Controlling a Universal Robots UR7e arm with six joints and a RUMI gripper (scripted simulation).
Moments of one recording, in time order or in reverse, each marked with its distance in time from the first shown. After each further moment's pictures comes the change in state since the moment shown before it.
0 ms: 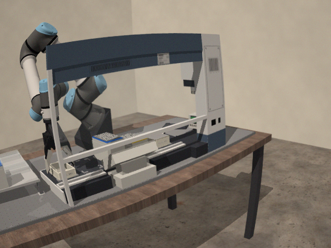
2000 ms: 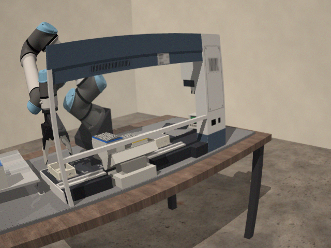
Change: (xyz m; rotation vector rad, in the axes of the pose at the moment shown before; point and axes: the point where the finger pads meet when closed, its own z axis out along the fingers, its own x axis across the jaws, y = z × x) arm 0.000 0.000 -0.038 0.000 0.000 0.000
